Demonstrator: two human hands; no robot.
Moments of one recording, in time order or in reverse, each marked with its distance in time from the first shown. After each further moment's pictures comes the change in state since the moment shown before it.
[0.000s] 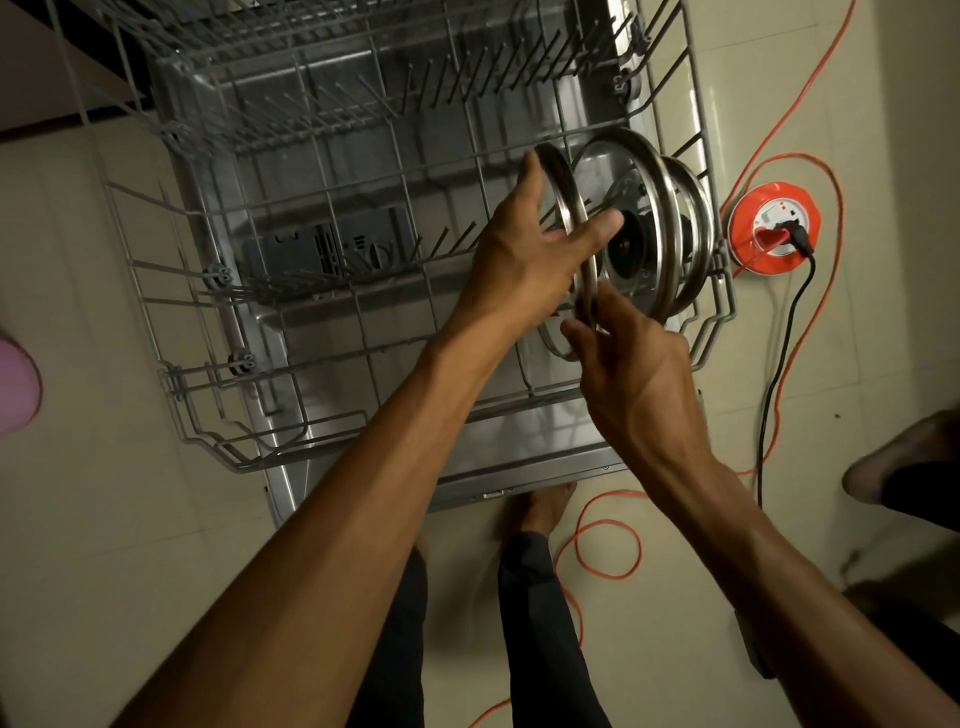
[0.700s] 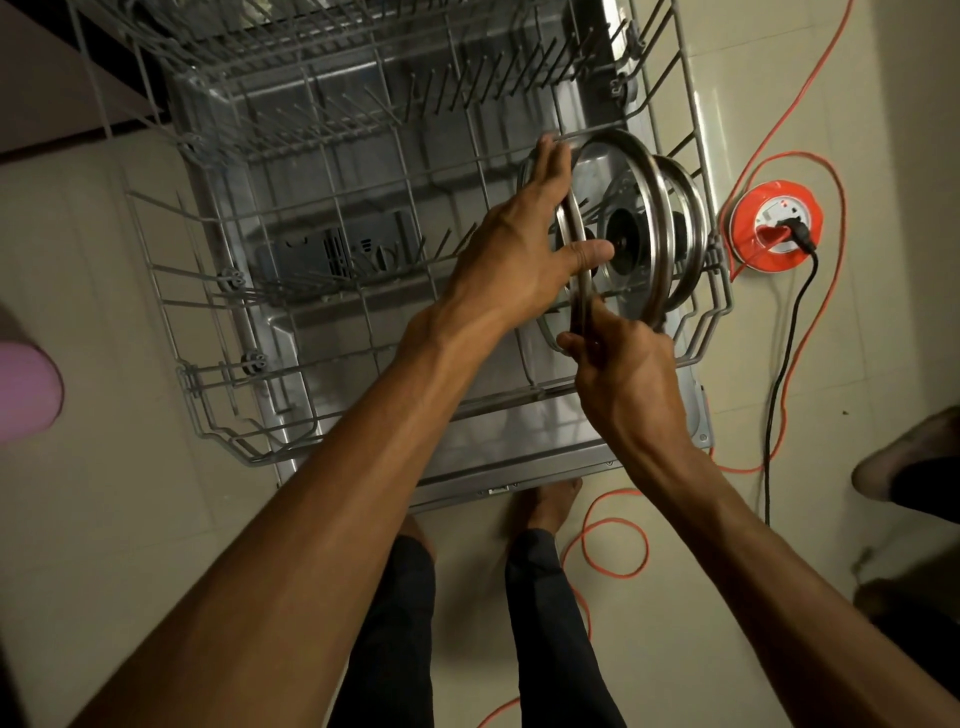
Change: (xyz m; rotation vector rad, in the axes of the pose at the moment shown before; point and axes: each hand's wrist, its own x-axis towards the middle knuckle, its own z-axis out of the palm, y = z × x) left_hand 0.008 -0.001 -0.009 0.447 -0.113 0.161; right_hand -0.003 0.013 0.013 -0.061 0.001 0.065
